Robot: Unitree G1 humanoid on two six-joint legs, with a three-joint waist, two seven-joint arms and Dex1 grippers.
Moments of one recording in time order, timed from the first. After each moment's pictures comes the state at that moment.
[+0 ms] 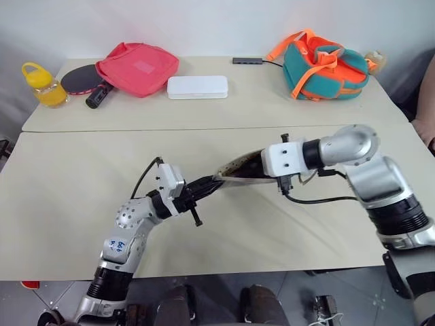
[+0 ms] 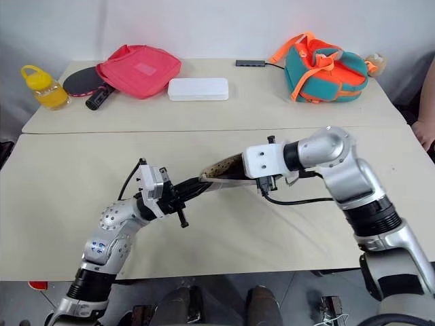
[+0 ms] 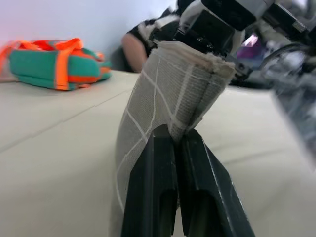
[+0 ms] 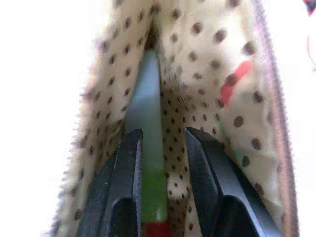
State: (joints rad) left arm -0.27 0.31 -0.09 -0.16 -0.53 0.17 -0.81; right arm -0.85 -0.77 0.30 -0.07 0.00 0.18 1.34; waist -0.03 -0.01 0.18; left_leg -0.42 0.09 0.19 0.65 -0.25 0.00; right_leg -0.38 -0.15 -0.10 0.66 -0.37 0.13
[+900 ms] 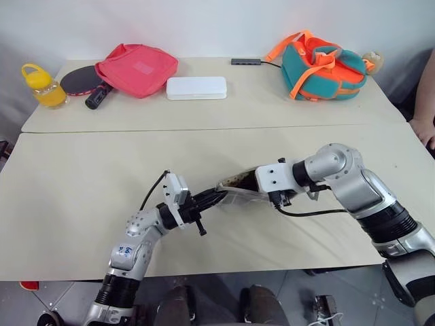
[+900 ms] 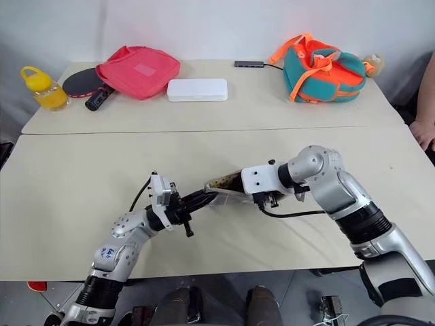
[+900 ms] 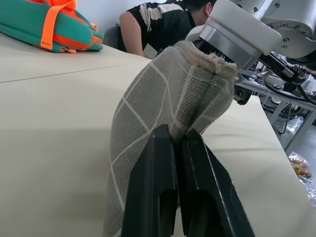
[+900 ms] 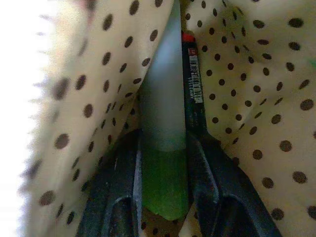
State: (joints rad) left arm -0.22 0.27 -0.09 -0.06 -0.48 0.15 -0.82; right arm -0.77 -0.73 0.44 0.00 -0.18 0.22 1.29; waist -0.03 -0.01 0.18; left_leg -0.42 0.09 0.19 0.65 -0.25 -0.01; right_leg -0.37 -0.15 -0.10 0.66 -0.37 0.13
